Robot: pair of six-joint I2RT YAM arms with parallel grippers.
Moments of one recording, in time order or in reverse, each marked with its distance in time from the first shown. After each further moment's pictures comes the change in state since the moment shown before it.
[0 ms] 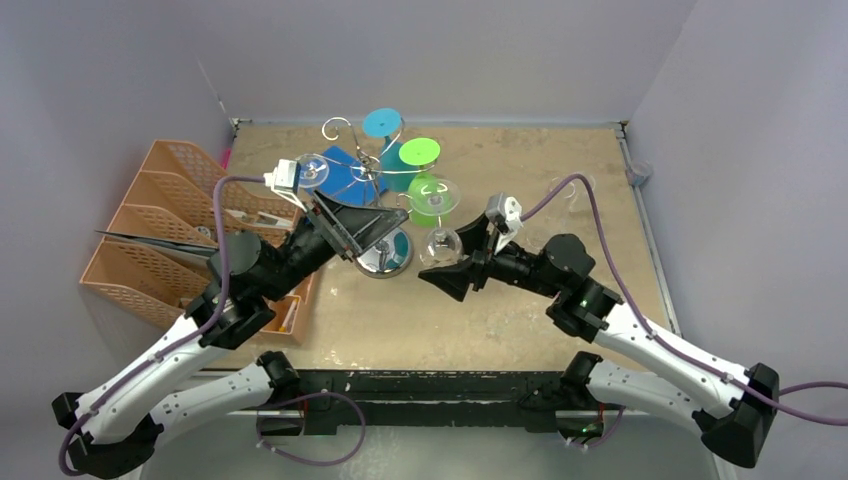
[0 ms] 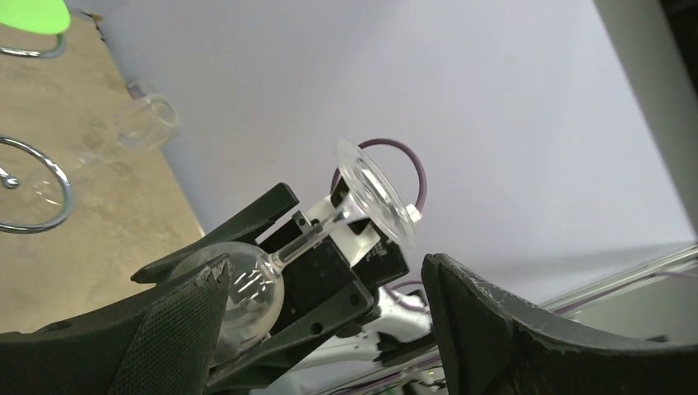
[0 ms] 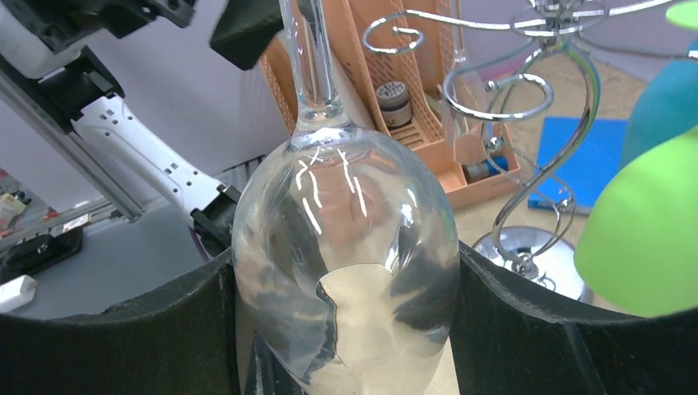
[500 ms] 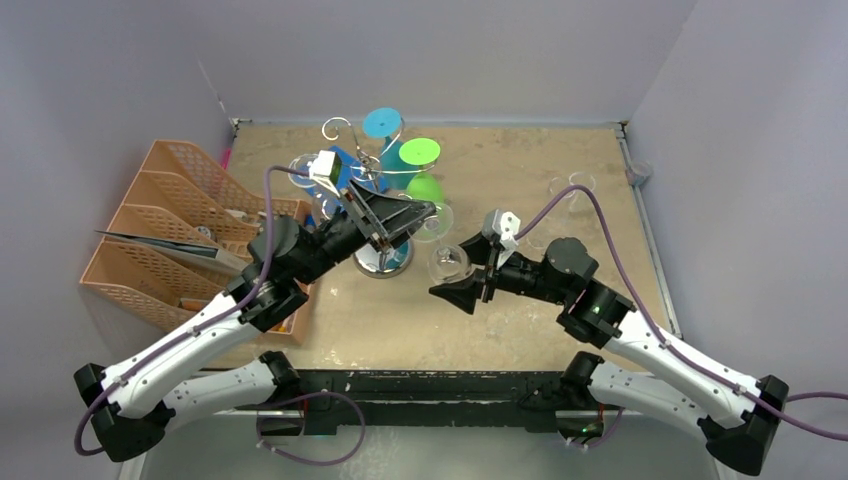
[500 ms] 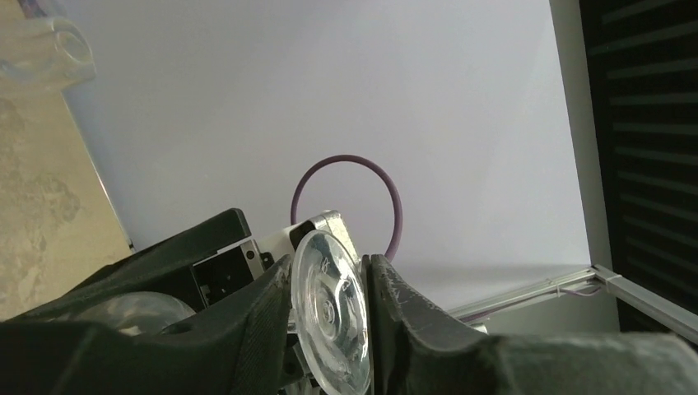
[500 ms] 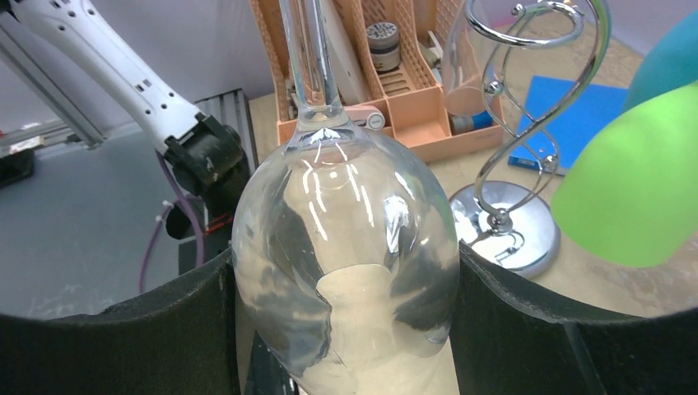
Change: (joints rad) left arm 0.000 0.146 -0.023 0.214 0.049 -0.317; right arm 0.000 -0.085 0.003 -0.203 -0.042 -0.172
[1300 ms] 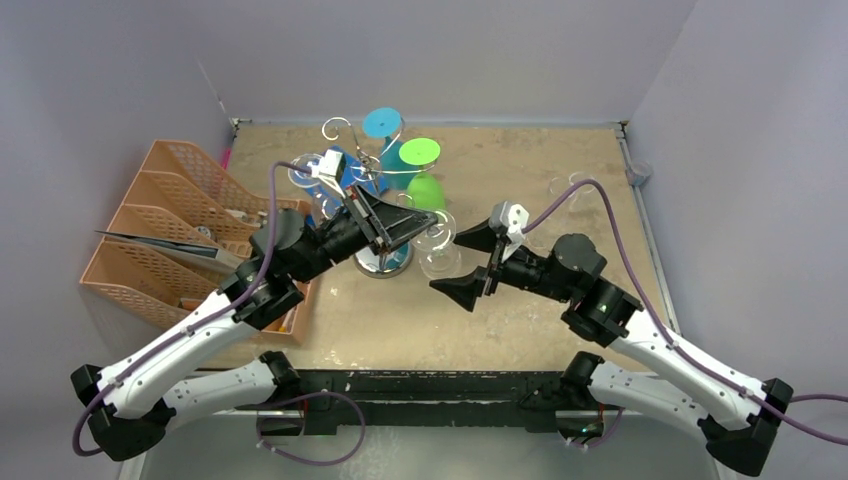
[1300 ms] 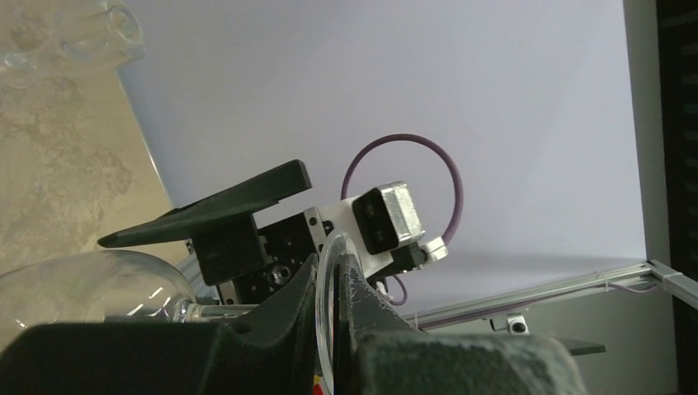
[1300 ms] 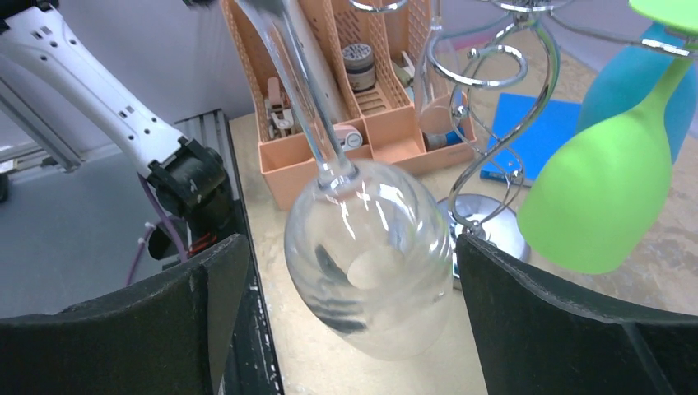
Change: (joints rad) left arm 0.000 0.013 0.057 -0.148 0.047 0.060; right arm 0.000 -0.006 0.050 -0.045 0.066 -0.018
